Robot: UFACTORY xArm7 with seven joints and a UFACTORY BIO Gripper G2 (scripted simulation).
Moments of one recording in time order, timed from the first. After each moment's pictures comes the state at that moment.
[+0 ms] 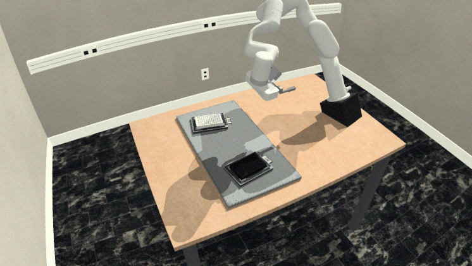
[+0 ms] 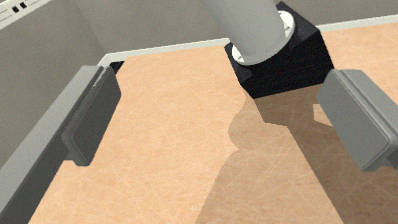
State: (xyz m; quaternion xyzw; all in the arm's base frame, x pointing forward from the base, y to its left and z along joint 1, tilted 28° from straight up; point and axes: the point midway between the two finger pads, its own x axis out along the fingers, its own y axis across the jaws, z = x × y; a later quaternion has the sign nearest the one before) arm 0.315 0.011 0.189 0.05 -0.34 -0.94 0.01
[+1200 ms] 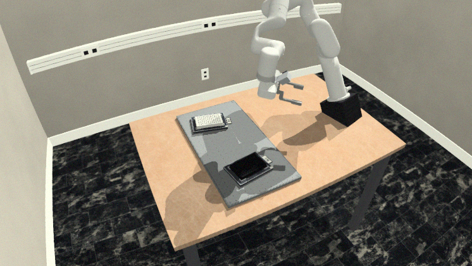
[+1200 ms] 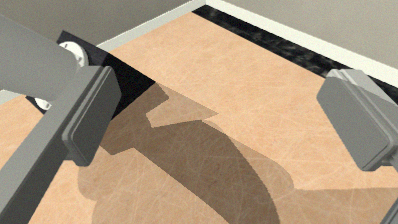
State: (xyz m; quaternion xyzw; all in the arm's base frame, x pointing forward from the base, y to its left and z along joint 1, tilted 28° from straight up) arm 0.334 0.117 0.135 0.16 -0.29 -0.88 -0.35
